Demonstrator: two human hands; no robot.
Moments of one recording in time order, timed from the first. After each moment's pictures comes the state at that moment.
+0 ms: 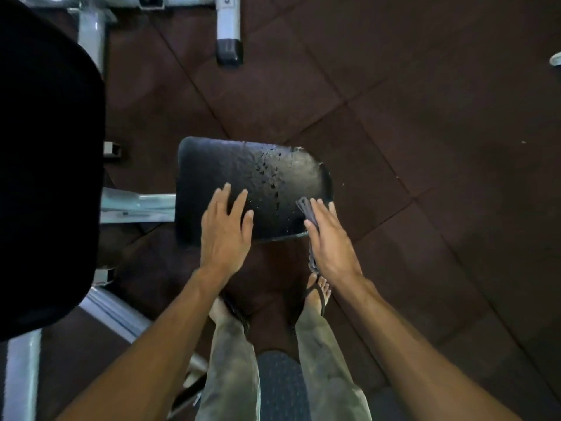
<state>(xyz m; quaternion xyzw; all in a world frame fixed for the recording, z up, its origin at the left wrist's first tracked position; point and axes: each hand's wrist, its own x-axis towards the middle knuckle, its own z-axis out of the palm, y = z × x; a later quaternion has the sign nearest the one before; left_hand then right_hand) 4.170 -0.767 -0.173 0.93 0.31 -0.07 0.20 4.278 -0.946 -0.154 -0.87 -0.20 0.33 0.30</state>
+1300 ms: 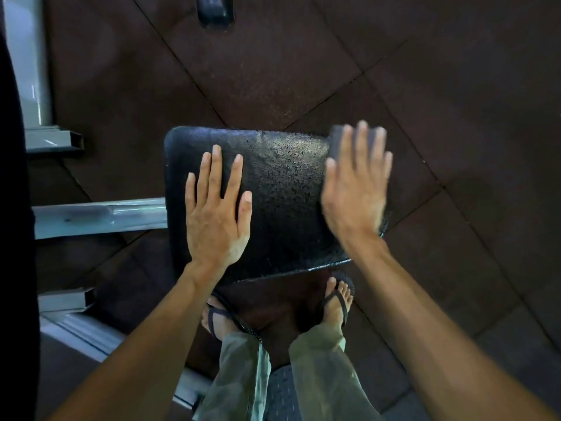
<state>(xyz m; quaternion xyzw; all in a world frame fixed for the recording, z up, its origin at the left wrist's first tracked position) 4.193 -0.676 -0.283 0.96 0.25 0.01 0.09 4.335 -0.832 -0.254 -0.98 -0.17 0.08 0.07</state>
